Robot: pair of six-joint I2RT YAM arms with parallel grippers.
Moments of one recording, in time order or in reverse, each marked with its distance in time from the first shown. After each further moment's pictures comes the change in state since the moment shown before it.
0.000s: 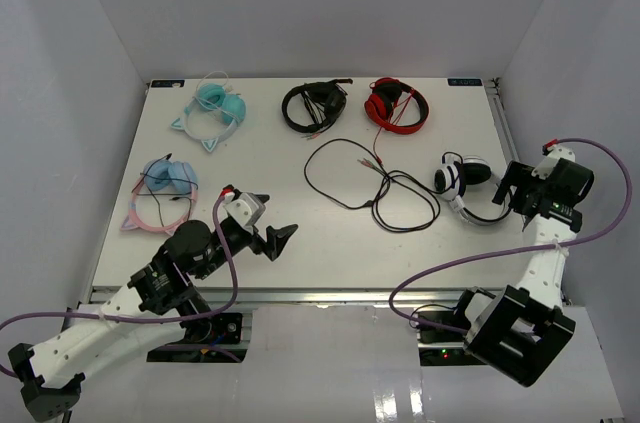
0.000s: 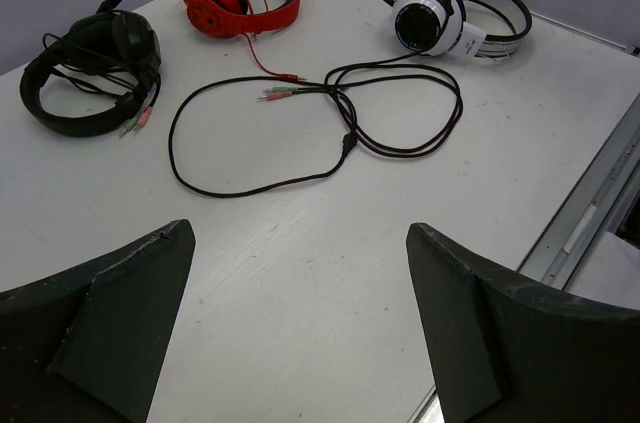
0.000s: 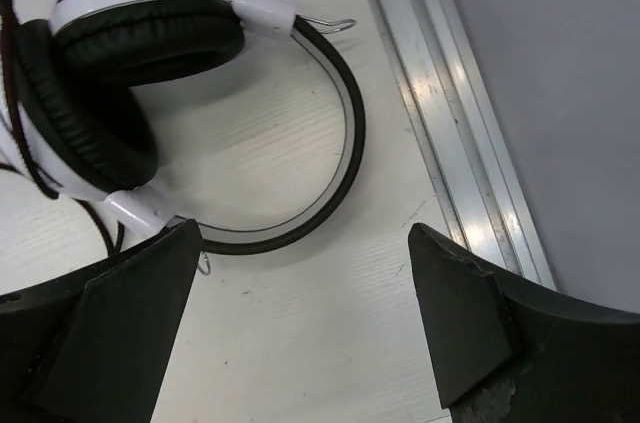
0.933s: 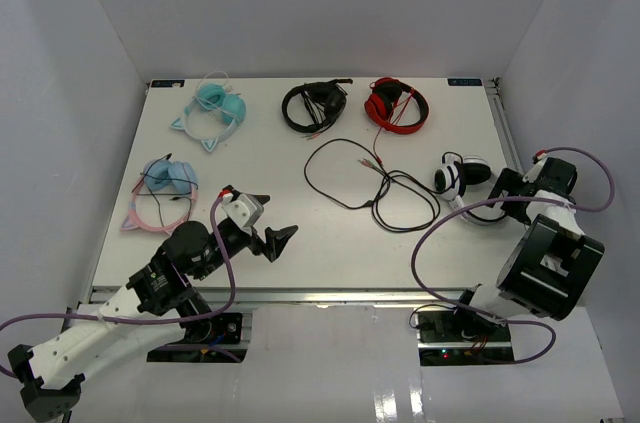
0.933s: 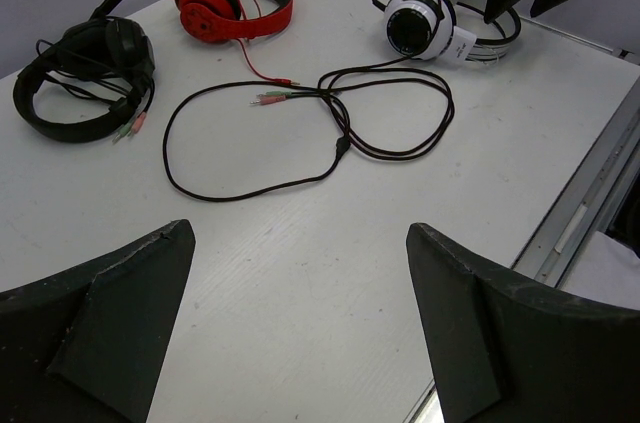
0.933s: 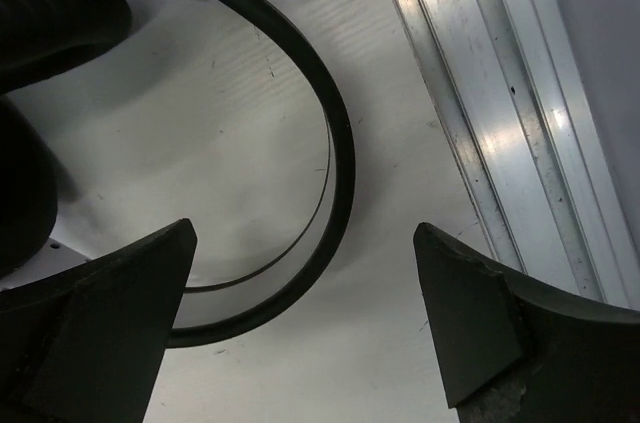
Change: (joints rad) left arm 0.000 -0.015 0.000 0.000 0.016 -0.002; right arm 0.001 0.397 0.001 0.140 0.046 0.079
